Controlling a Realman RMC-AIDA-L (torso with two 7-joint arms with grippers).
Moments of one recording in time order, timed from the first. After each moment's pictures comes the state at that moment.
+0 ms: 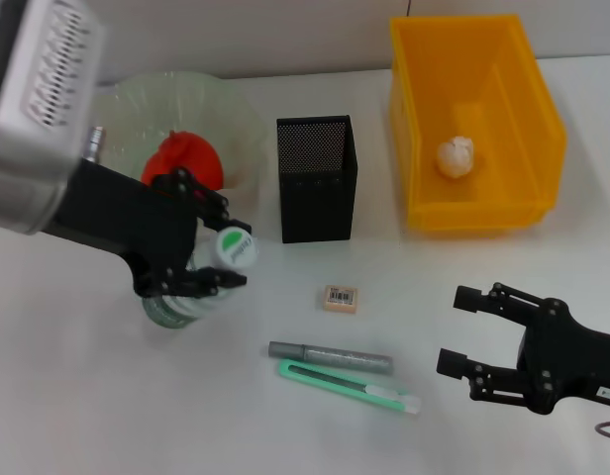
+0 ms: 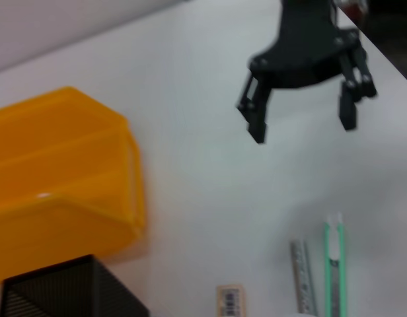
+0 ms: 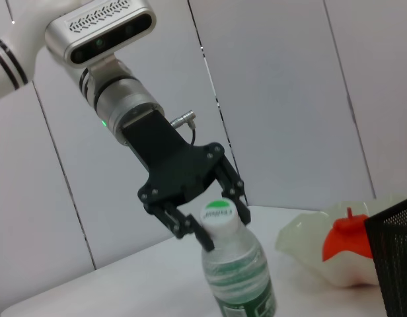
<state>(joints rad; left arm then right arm) -0.61 -2.07 1.17 1.35 2.20 1.72 -1.48 0.14 2.08 -0.90 -0.58 -1.62 -1.70 1.07</state>
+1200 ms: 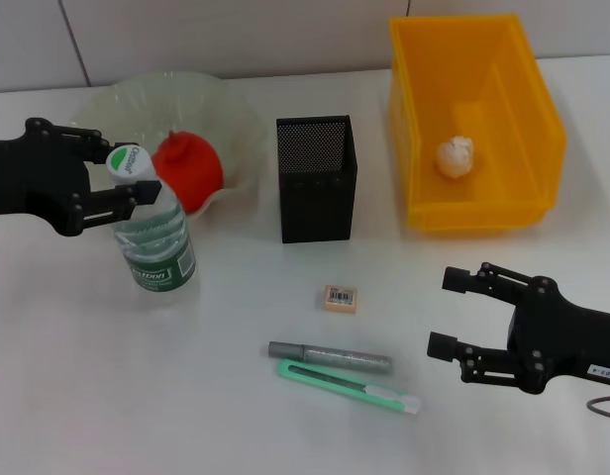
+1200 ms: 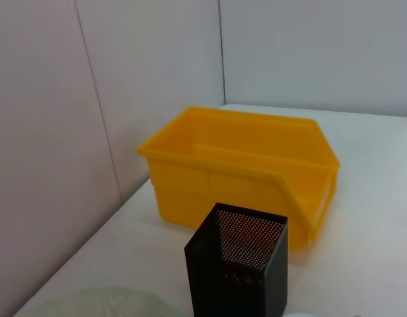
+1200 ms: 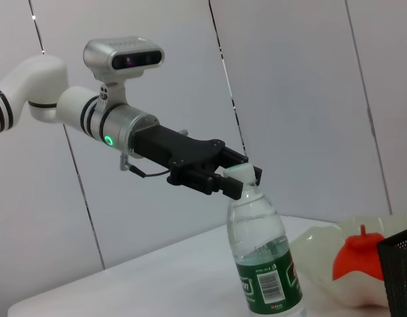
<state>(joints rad) -0.45 -2.07 0.91 1.29 2.05 1.59 -1.66 0.20 2.07 -0.91 -0.58 -1.62 -1.70 1.07</state>
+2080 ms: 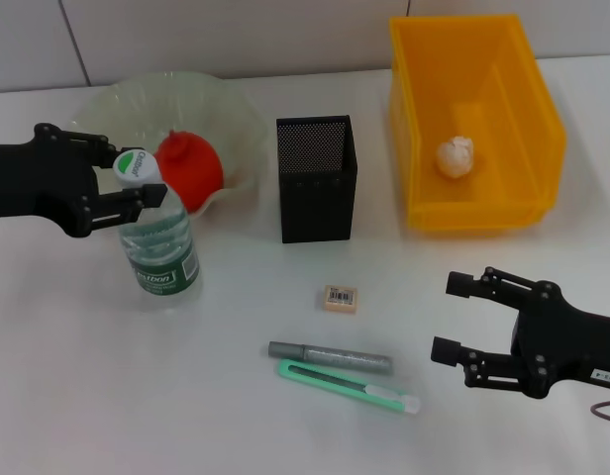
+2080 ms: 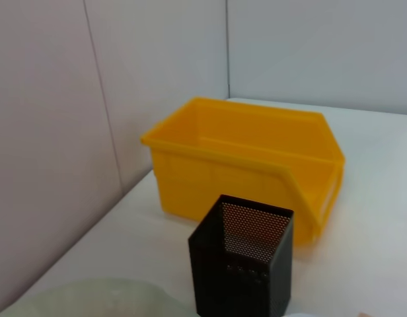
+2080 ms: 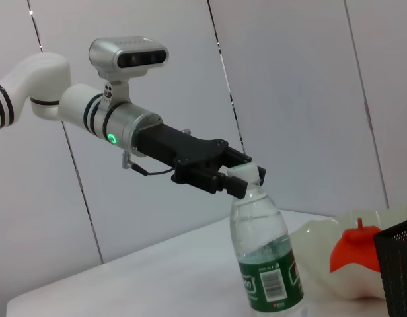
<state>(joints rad) -0.46 -2.07 0.93 1.25 2.05 1.55 -1.66 0.19 2.06 -0.90 -0.58 -1.63 -1.70 1.07</state>
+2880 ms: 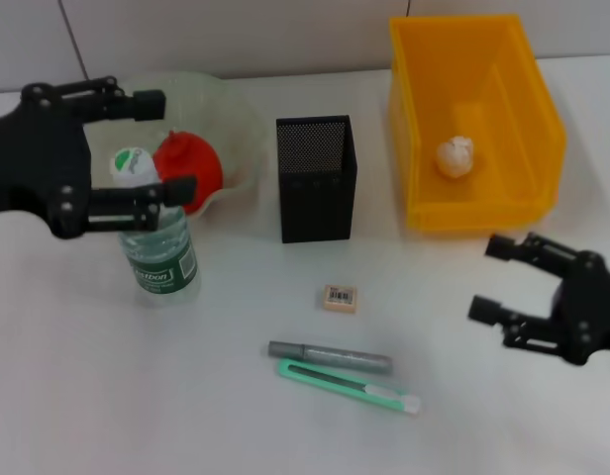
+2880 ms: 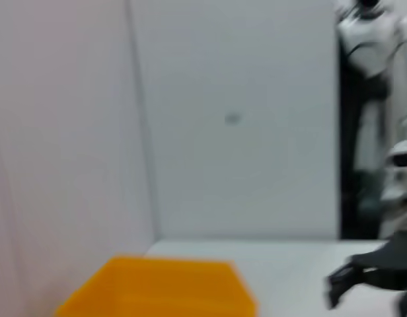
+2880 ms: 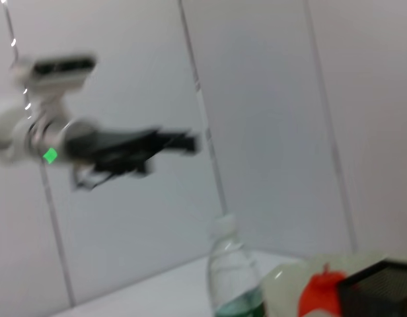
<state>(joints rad) -0.37 -2.07 0.91 1.34 1.71 1.76 -1.57 0.18 2.06 -0.76 -0.60 -1.63 -1.78 1.08</state>
